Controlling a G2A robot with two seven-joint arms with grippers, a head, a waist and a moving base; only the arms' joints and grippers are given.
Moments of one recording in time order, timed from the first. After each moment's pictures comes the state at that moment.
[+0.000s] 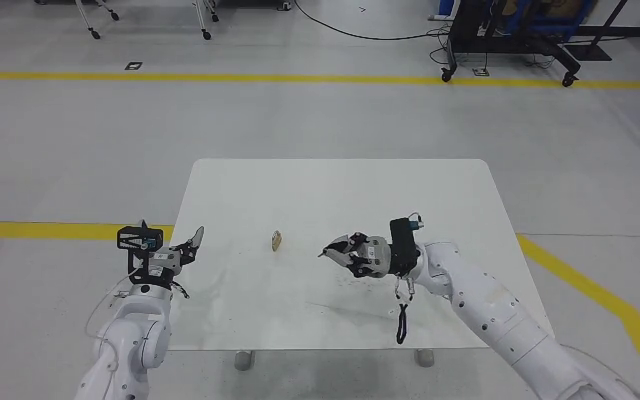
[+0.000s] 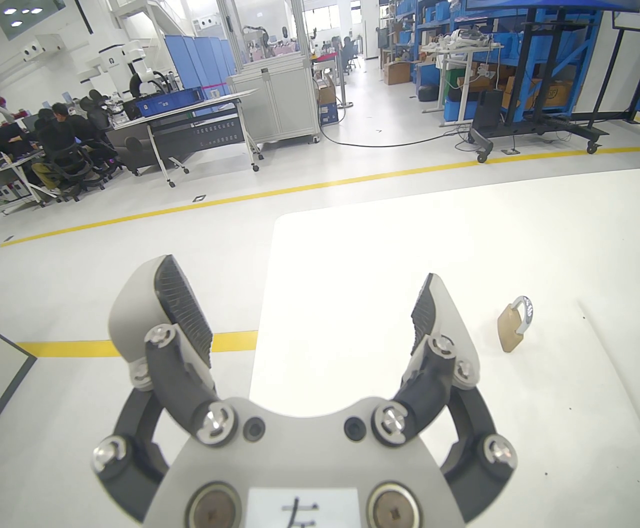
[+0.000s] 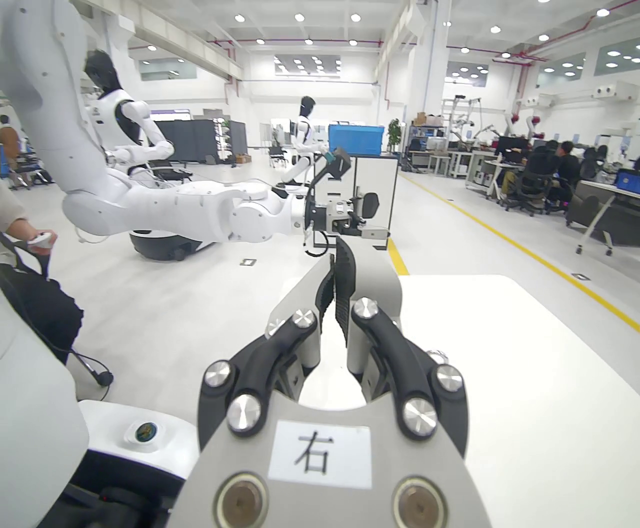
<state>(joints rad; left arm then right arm) 1.73 -1.15 -1.60 -1.80 1.33 0.00 0.00 -1.08 -1.05 0.83 -1.37 -1.17 -1.01 -0.64</state>
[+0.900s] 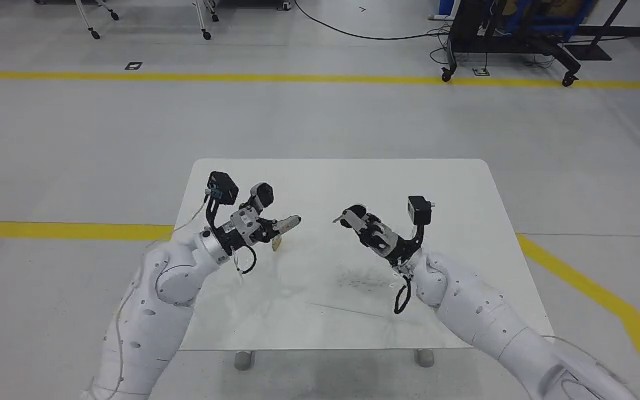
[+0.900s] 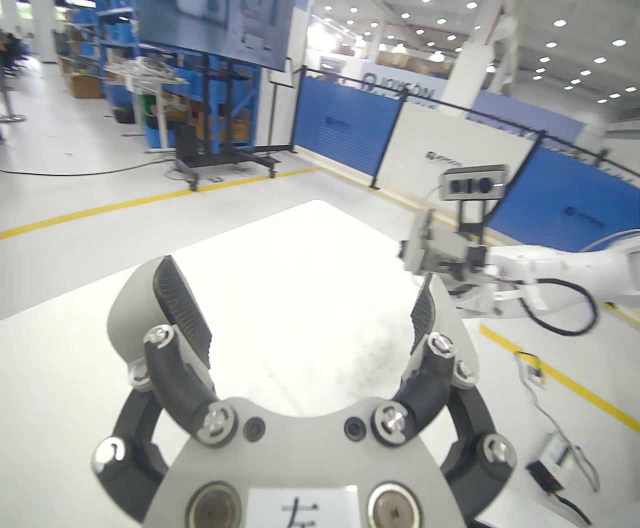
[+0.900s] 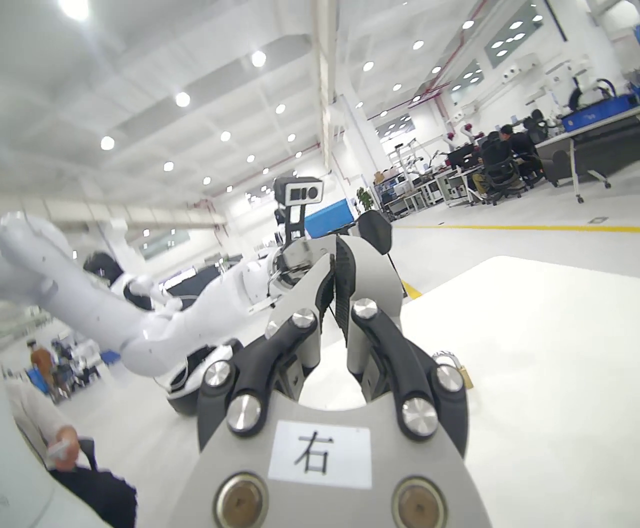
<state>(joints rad) 1.23 -1.17 -1.28 -1.50 0.59 -0.77 -0.34 -0.99 -1.11 0.60 -1.10 -0.28 -1.01 -0.46</state>
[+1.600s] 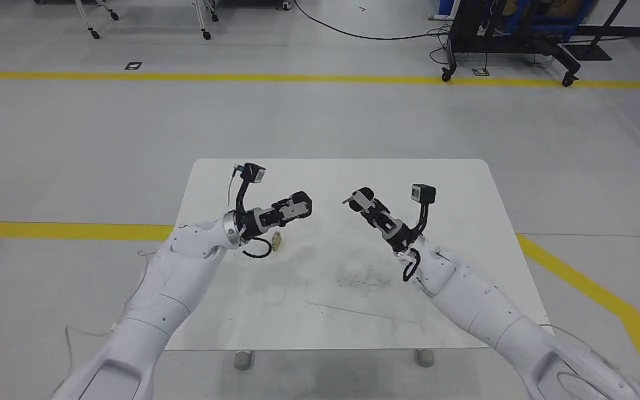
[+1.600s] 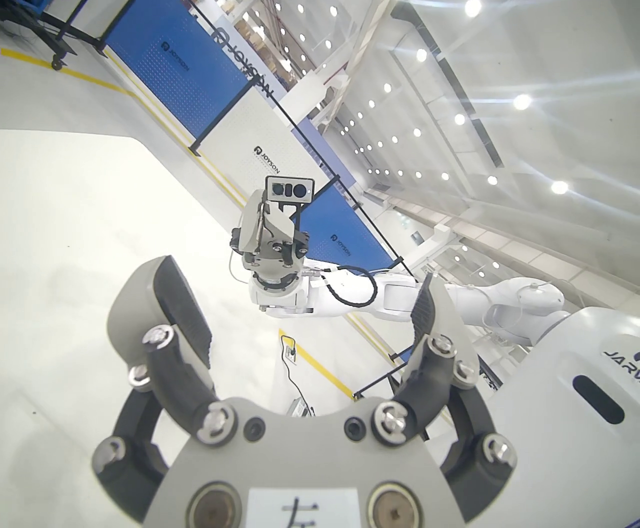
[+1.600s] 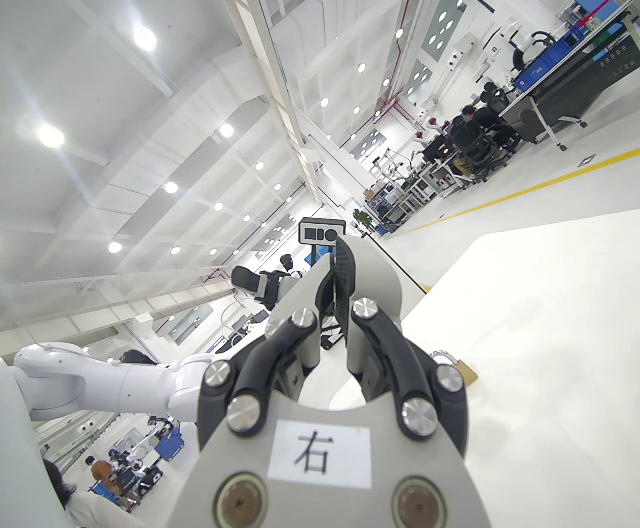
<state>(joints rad) 0.88 -1.22 -0.96 -1.00 -0.46 -0.85 -0.97 -0.94 -1.12 0.59 -1.02 0.12 -1.01 -0.18</state>
